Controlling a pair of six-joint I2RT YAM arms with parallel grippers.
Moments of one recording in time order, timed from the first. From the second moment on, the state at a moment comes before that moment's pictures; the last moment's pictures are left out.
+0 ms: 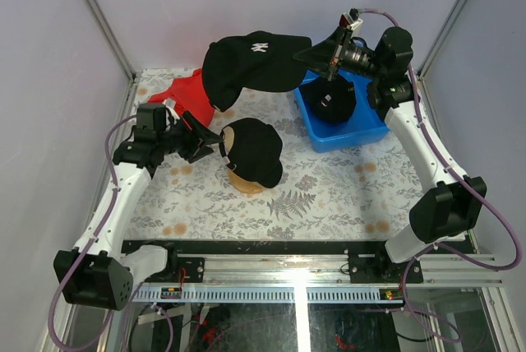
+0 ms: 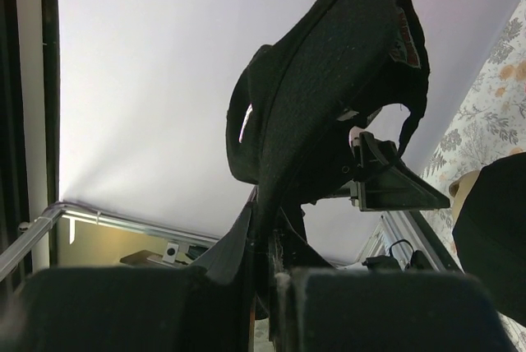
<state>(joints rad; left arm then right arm) -0.10 1.10 1.02 -0.60 0.50 -0.90 0.25 1.57 1.57 0.20 -0.95 1.46</state>
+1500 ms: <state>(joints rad) -0.18 1.30 0.90 -0.44 0.35 -0.88 0.33 1.60 1.23 0.76 -1.02 1.65</state>
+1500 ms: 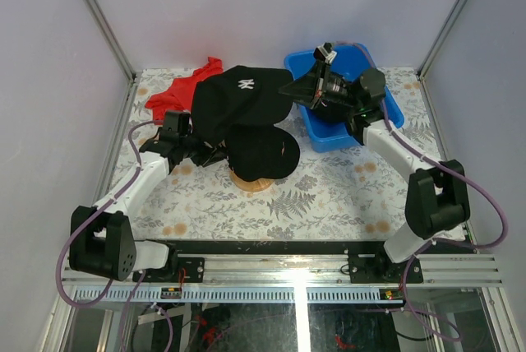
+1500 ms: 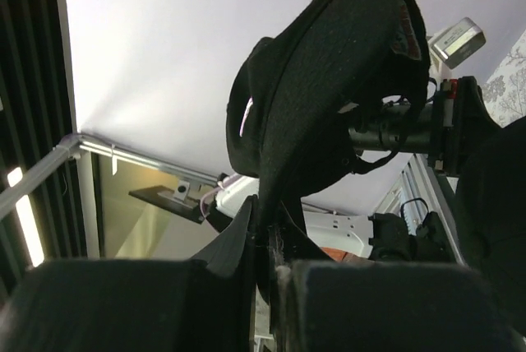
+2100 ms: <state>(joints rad) -0.18 1.31 0.90 -0.43 0.43 -0.94 0.34 1.82 0.97 1.26 -0.99 1.81</state>
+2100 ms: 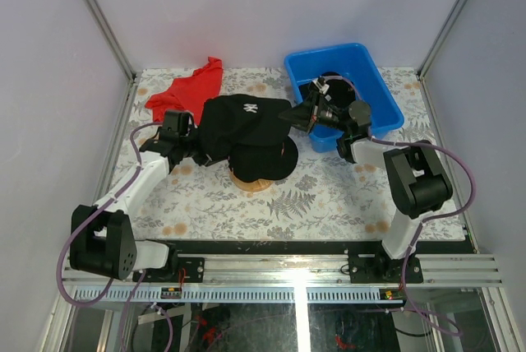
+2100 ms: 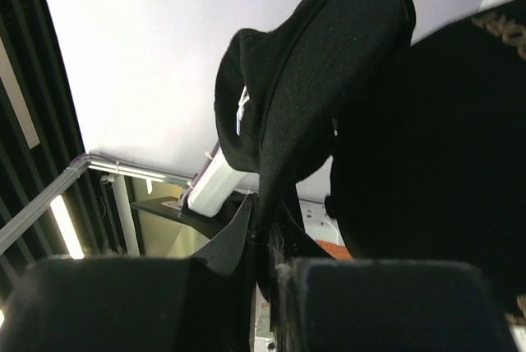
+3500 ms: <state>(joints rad) -0.16 1.45 0.81 -0.35 0.54 -0.96 0.21 1.73 0.75 1.11 -1.22 1.56</state>
